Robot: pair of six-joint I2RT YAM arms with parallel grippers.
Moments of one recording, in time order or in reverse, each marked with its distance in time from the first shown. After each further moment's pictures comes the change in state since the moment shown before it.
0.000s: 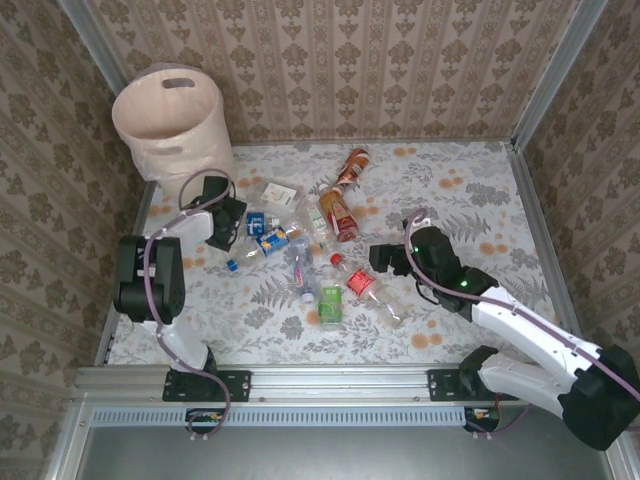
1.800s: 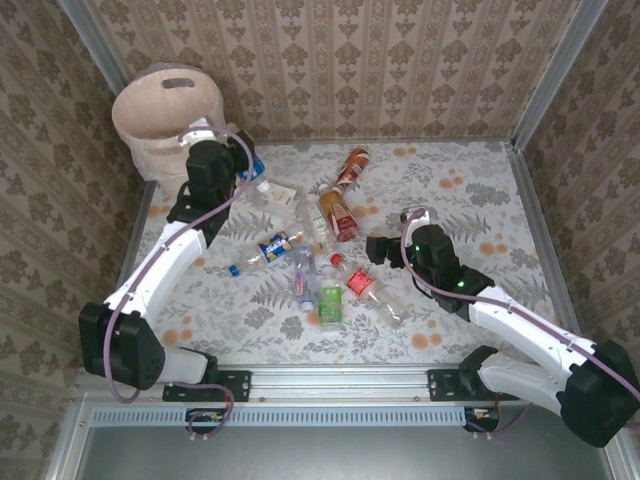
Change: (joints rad) left arm -0.202 -0.408 0.117 0.372 -0.209 0.766; right arm 0.000 0.038 -0.023 0.195 0.026 -0.080
